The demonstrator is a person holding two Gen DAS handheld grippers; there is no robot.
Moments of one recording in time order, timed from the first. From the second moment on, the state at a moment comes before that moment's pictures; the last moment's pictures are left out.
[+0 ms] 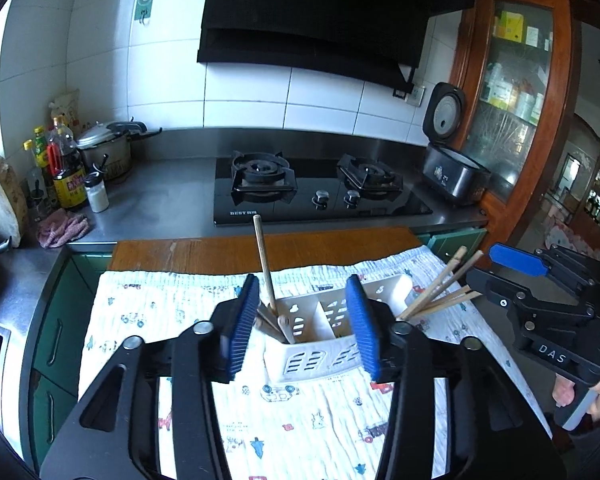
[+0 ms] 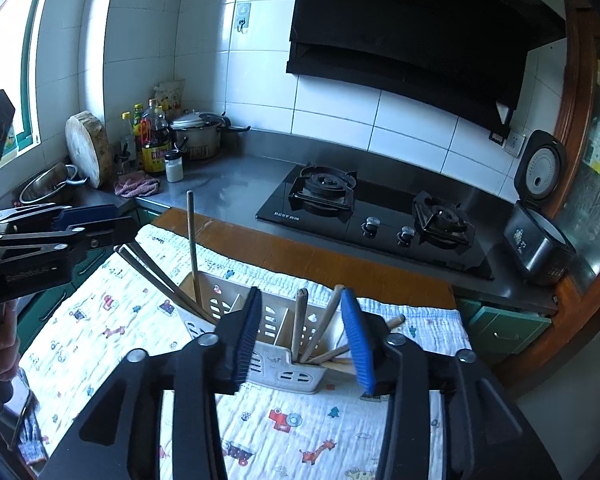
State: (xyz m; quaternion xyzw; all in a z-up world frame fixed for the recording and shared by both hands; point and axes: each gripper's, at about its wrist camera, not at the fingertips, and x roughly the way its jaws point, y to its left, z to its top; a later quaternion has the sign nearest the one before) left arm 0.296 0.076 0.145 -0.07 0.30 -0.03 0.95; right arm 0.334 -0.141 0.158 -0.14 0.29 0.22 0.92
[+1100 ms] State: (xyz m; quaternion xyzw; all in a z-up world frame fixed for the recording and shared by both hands) left arm 0.106 0.054 0.078 -0.05 0.27 0.01 0.96; right arm 0.164 -0.197 0.088 -0.11 0.27 0.21 0.94
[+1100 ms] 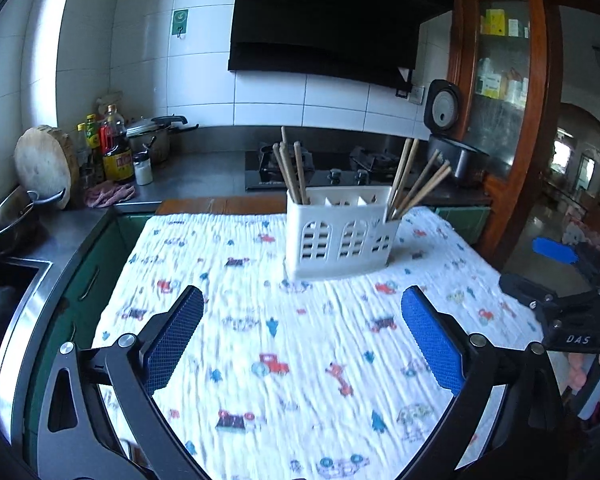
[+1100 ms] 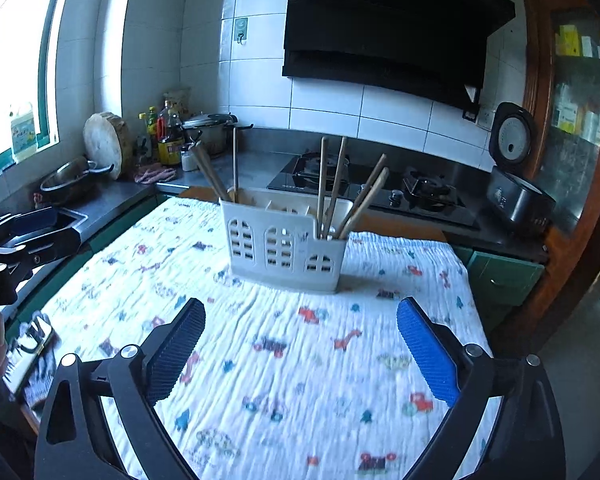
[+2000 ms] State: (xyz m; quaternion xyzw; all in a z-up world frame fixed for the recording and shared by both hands) left arm 0.054 0.039 0.040 -0.04 0.27 0.00 0.96; right arm 0.107 -0.213 0.054 -0.08 0.26 0.20 0.94
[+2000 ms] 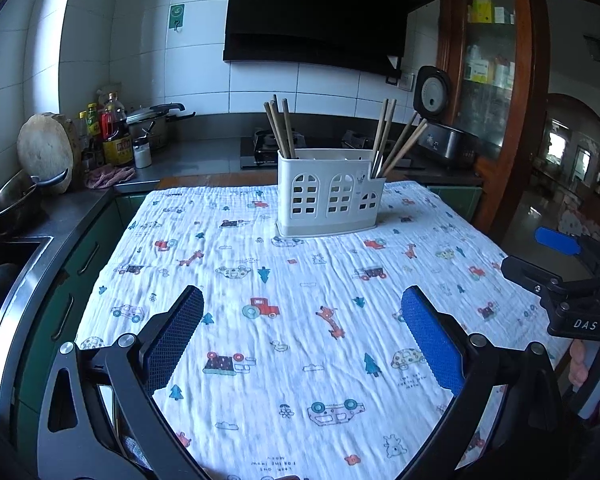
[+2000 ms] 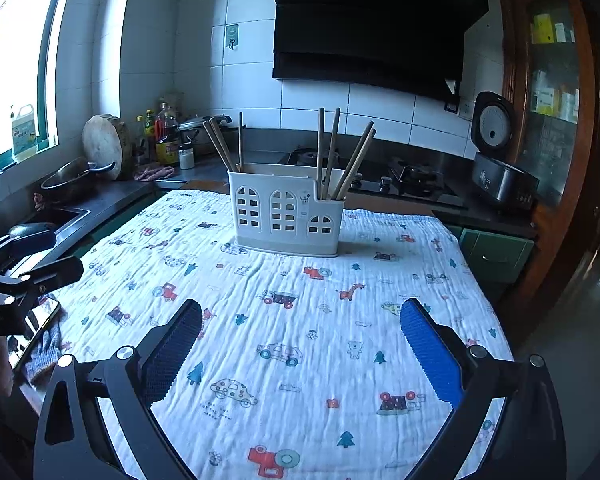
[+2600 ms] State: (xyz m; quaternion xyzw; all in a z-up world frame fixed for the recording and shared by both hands) left arm 0.053 0.037 0.039 -0.04 0.27 0.00 0.96; right arm 0.108 -0.213 0.052 -0.07 0.27 0.19 0.94
